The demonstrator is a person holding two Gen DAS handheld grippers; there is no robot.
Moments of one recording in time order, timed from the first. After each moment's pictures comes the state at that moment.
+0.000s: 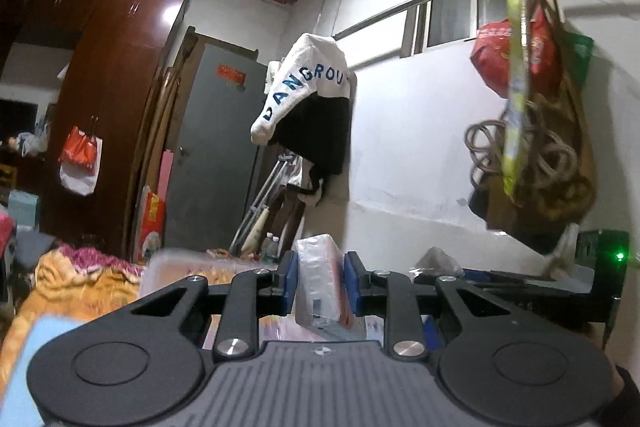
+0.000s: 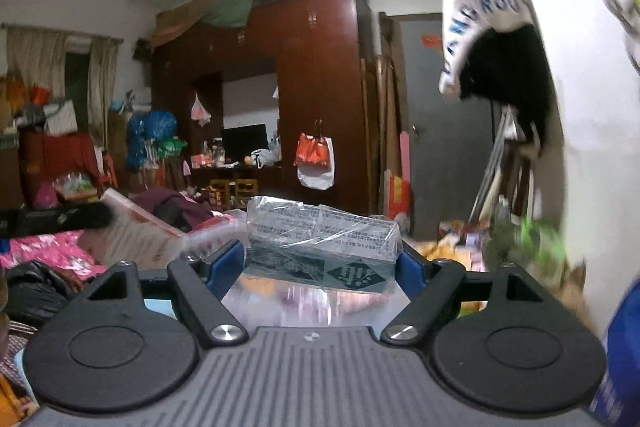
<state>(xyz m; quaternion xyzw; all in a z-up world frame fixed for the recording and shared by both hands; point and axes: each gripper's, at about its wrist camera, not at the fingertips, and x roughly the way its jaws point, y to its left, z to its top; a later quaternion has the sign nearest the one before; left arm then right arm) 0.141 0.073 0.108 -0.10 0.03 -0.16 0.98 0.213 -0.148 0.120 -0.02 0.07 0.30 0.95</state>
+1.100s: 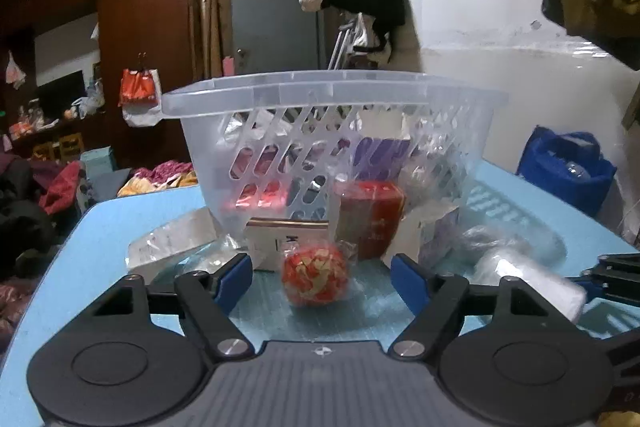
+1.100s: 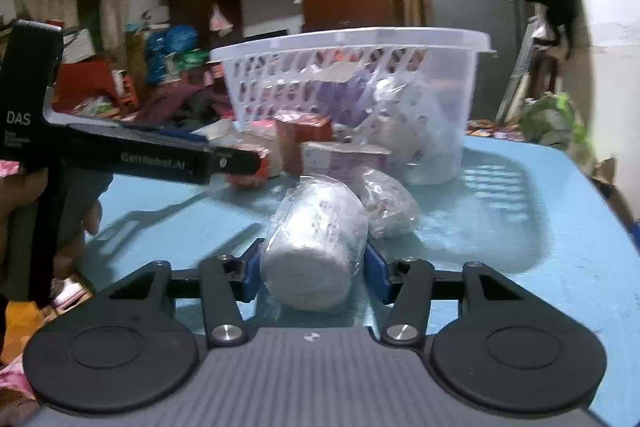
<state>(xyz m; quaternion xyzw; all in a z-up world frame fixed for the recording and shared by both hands) 0.155 0.036 -0.006 0.03 0.21 -0.03 0.98 0.147 -0.122 -0.029 -0.04 0.20 0.31 0.93</state>
